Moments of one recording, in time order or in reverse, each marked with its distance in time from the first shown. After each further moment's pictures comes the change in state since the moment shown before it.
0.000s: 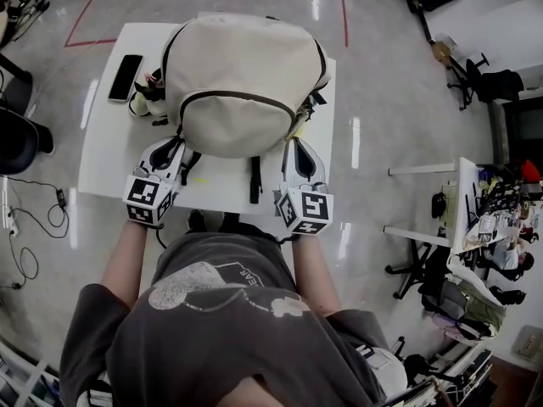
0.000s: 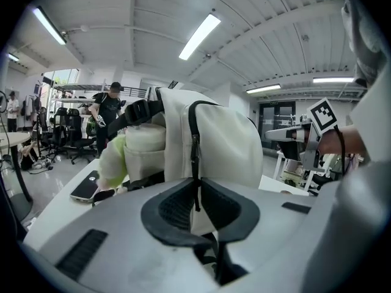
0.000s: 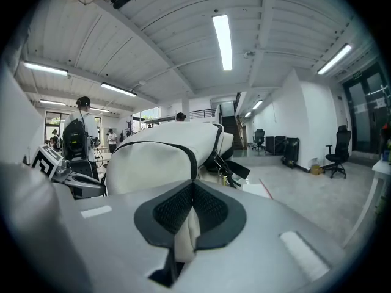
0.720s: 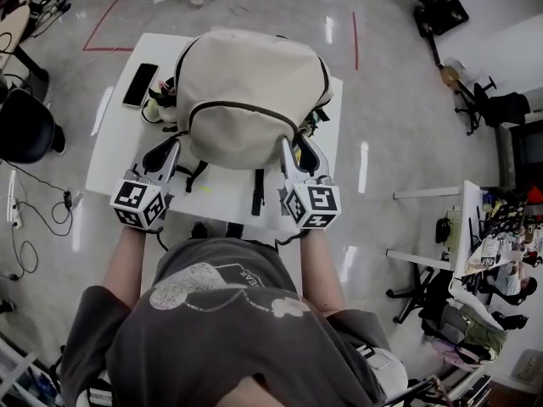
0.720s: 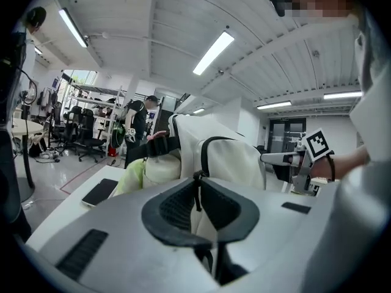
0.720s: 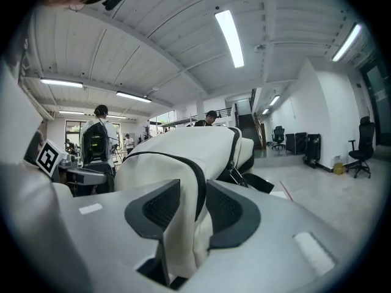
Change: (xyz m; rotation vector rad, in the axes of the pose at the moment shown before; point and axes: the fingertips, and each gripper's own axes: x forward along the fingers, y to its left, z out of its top) left arm -0.033 0.014 0.048 -0.113 -0.120 0.070; right arm 0.026 0.009 0.024 0.002 -0.014 0.182
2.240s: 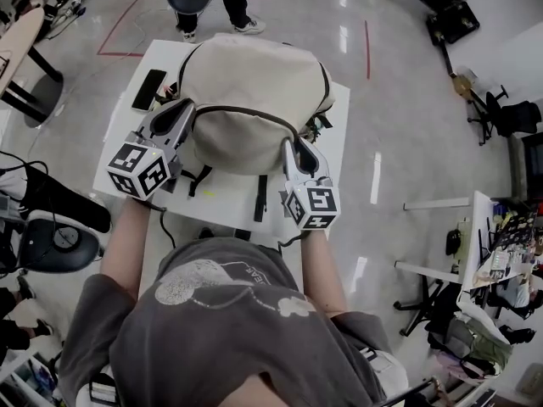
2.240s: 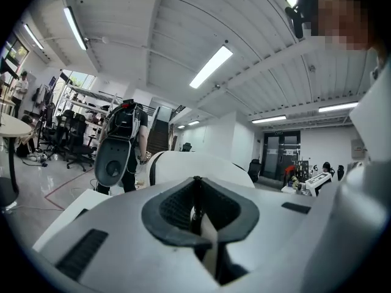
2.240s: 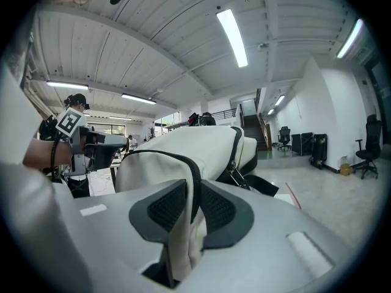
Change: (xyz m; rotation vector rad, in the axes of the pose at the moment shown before) left arm 0.042 -0.015 0.106 -0.020 -0.118 -0.065; right arm 0.009 -0.002 -0.001 -0.010 -0.009 0.058
